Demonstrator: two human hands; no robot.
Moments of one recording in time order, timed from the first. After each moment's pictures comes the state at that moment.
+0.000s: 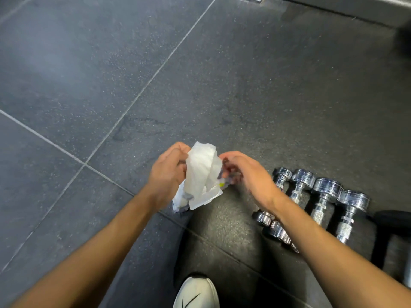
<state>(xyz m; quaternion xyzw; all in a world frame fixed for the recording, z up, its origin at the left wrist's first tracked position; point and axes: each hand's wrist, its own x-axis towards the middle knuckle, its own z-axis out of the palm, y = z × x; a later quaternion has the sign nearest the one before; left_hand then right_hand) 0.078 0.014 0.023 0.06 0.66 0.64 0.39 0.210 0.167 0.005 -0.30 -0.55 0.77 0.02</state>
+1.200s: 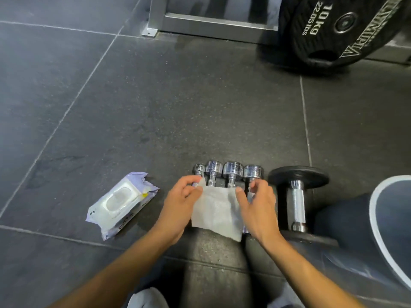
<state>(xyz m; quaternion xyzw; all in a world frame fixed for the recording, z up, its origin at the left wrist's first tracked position) 0.266 0.103 0.018 0.19 0.68 0.53 0.47 0.437 0.196 0.014 -0.59 -0.68 0.39 0.18</state>
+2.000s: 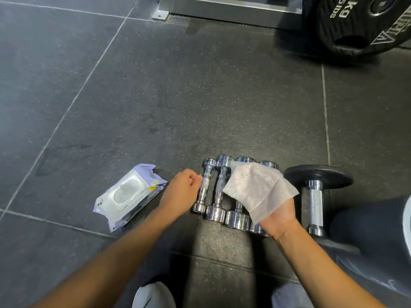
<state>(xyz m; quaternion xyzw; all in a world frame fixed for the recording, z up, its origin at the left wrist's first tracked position) 0.221 0.123 -0.025 0.34 0.84 0.25 0.33 0.423 0.218 0.024 -0.42 -0.16 0.84 0.31</state>
